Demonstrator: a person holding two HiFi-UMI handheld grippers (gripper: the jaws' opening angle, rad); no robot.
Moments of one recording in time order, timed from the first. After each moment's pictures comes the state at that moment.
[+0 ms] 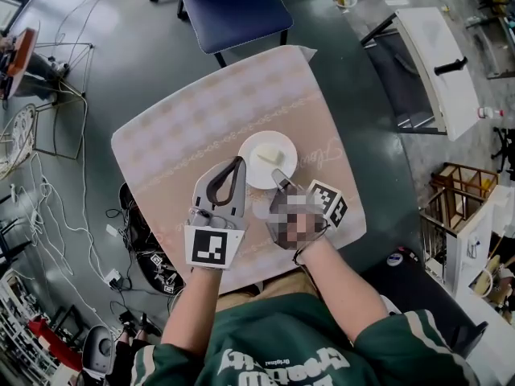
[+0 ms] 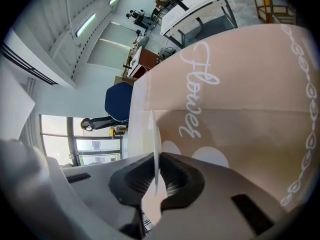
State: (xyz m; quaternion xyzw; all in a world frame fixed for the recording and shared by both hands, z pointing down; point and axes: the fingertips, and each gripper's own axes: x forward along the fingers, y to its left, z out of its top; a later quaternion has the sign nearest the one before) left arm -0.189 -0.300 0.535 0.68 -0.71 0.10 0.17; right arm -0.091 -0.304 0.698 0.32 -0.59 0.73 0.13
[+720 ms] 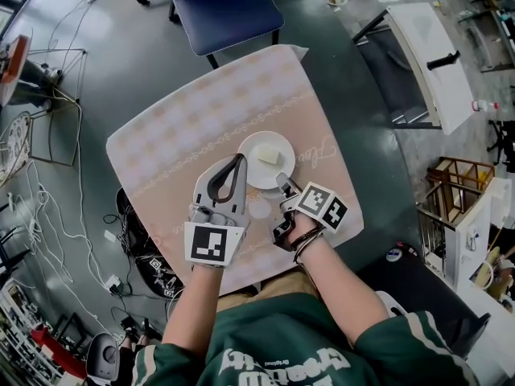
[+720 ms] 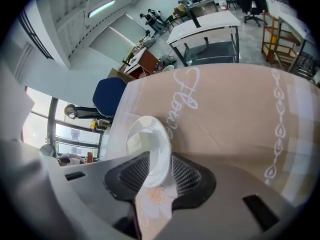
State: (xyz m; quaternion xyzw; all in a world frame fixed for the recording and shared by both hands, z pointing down) left arm -0.181 -0.311 0.534 0.69 -0.70 0.07 0.18; right arm -0.051 -0.304 0.712 0.39 -0.61 0.65 0.22
